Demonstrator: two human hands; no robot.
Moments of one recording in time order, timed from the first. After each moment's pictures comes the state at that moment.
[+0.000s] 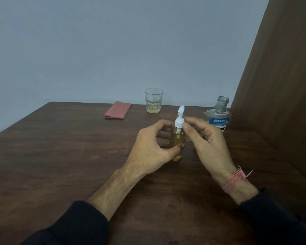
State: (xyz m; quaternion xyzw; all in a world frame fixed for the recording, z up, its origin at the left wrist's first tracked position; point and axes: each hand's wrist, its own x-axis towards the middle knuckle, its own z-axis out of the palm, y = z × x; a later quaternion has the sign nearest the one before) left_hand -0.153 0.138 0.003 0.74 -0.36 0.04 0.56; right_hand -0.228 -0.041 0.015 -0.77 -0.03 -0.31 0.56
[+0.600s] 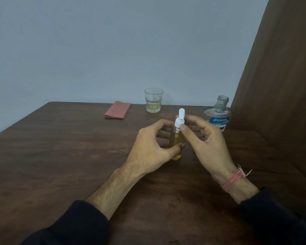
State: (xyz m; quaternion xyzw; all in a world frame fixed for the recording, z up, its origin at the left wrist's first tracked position) left_hand -0.150 0.138 0.001 0.74 -0.37 0.03 0.57; right_hand -0.228 -0.041 0.014 -0.77 -0.04 -0.31 0.55
